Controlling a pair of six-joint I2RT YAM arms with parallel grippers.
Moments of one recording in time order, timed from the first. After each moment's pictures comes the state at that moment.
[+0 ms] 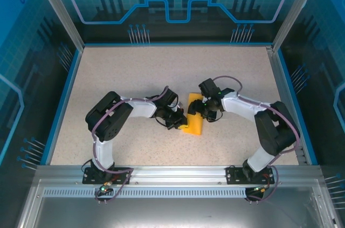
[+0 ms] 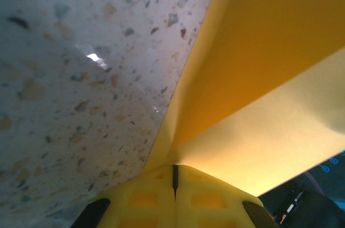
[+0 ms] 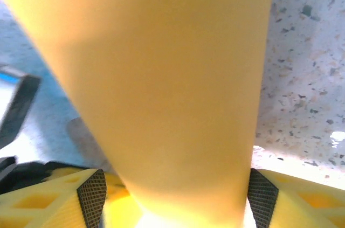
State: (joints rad) left arm -0.65 1.94 0.99 -0.14 0.70 -1.03; right arm 0.50 1.62 0.95 -0.54 -0.25 0.76
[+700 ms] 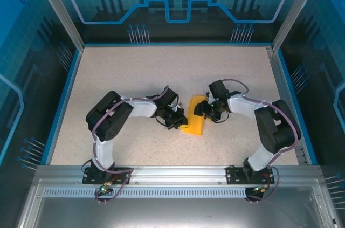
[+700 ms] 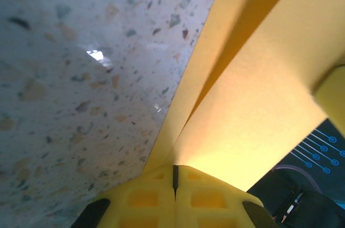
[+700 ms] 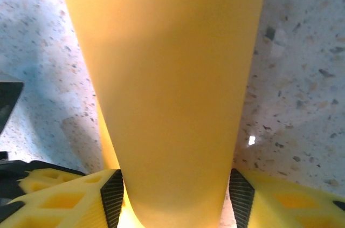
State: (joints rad) left arm -0.65 1.94 1.01 -0.16 0.70 -1.03; right arm 0.39 1.65 0.86 -0.43 -0.39 0.64
